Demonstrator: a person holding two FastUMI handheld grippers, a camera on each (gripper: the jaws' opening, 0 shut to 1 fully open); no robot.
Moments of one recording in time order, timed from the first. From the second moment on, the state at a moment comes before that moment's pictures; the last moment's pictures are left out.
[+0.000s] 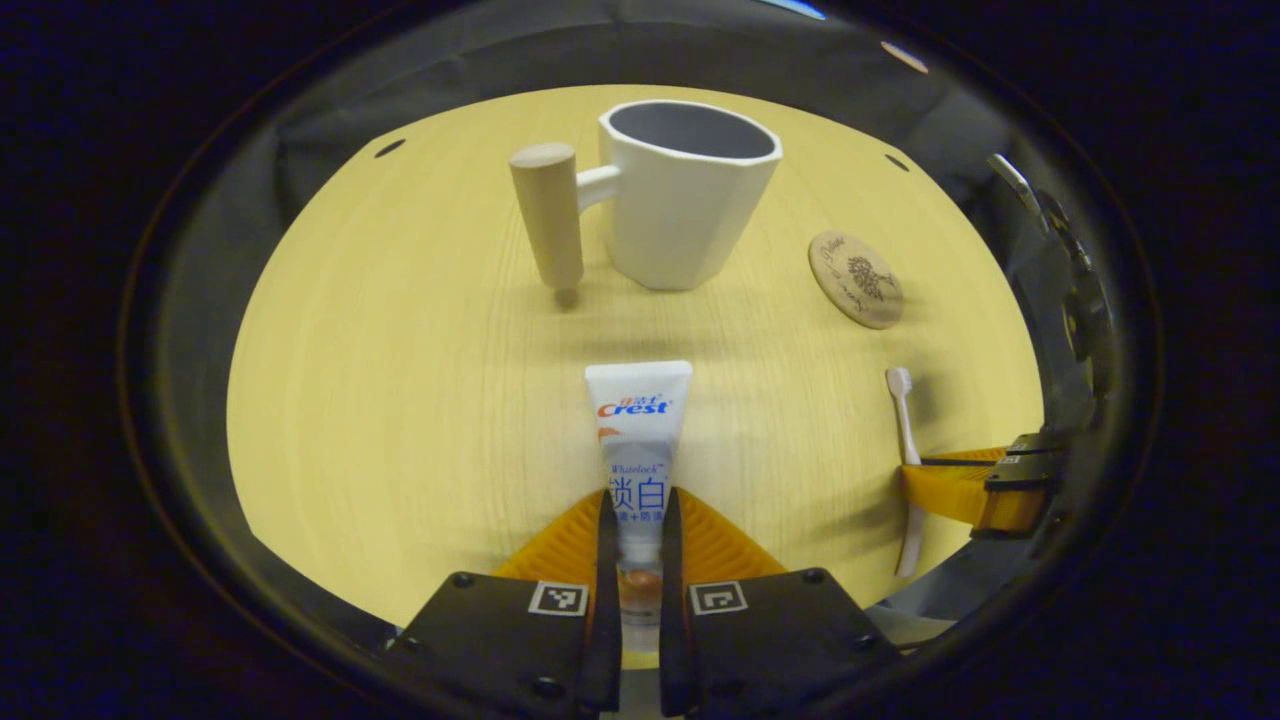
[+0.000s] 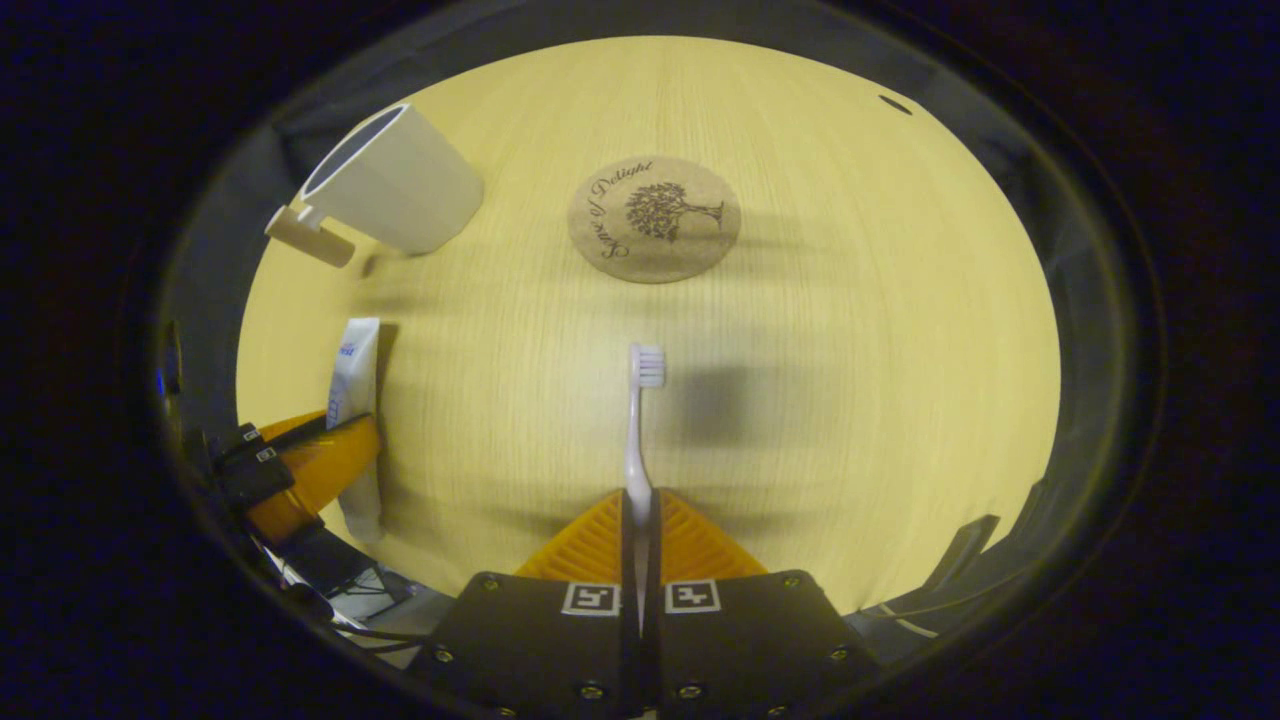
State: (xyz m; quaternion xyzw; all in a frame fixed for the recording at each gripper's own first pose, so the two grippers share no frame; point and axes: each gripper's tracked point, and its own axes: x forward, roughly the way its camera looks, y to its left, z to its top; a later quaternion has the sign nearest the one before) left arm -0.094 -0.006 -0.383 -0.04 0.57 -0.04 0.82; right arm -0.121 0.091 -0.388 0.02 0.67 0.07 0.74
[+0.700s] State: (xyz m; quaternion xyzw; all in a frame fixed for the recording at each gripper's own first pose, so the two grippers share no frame) left arm -0.092 -0.011 -0.348 -0.07 0.55 -0.07 0.83; right arm -0.111 0.093 -0.369 0.08 0.65 0.07 0.75
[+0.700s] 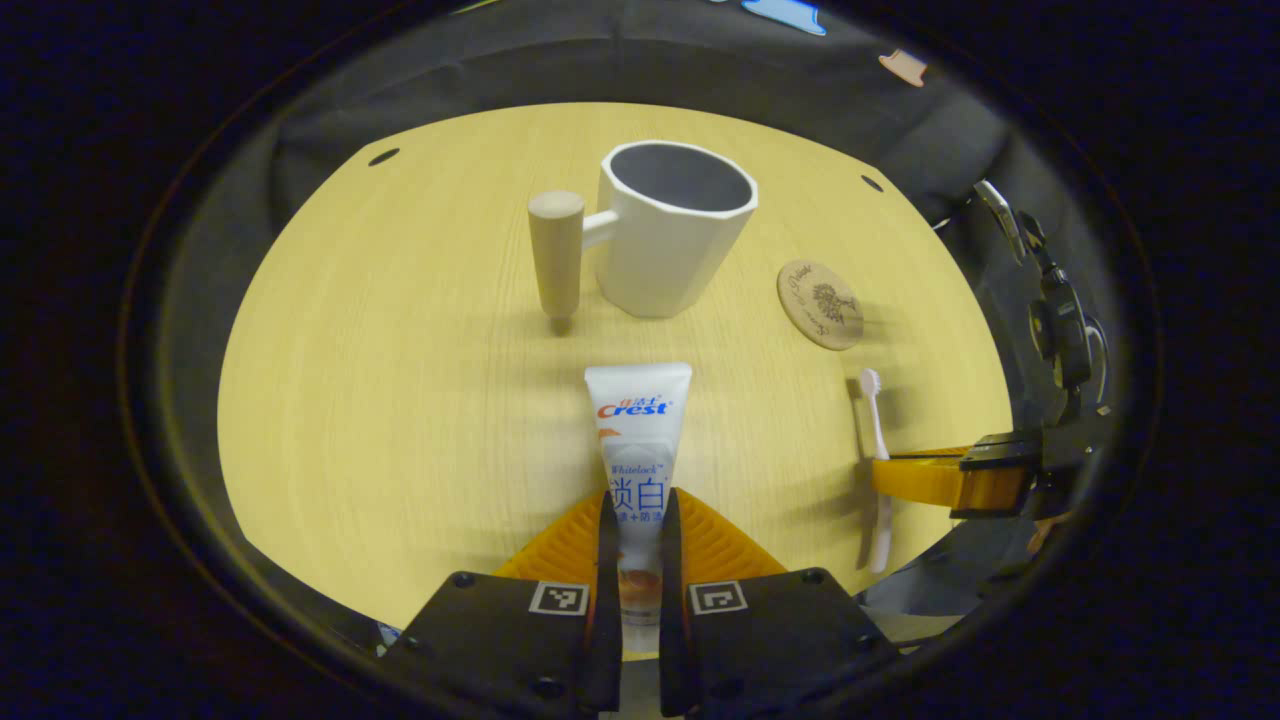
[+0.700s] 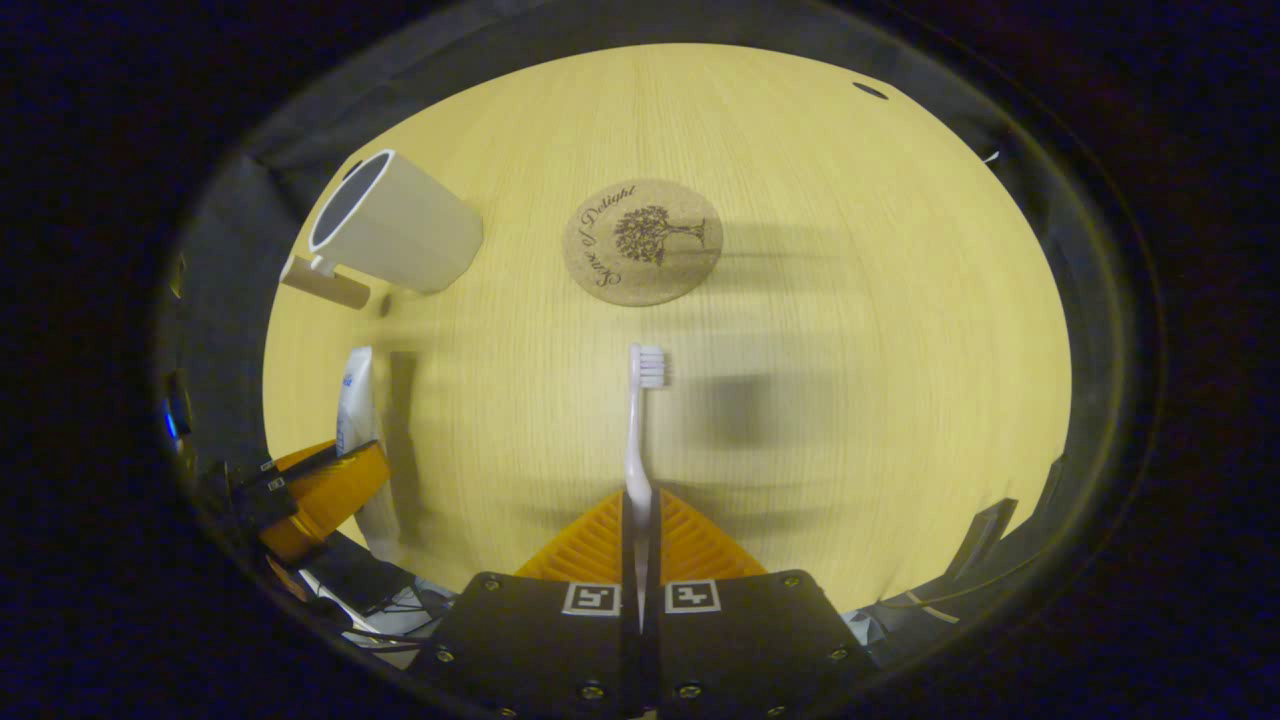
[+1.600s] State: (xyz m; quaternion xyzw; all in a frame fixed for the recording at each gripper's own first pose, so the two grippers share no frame) left arm -0.061 -0.011 -0.261 -0.11 0.44 -0.08 0.89; right arm -0.076 0.089 -0.316 0.13 0.59 0.08 0.79
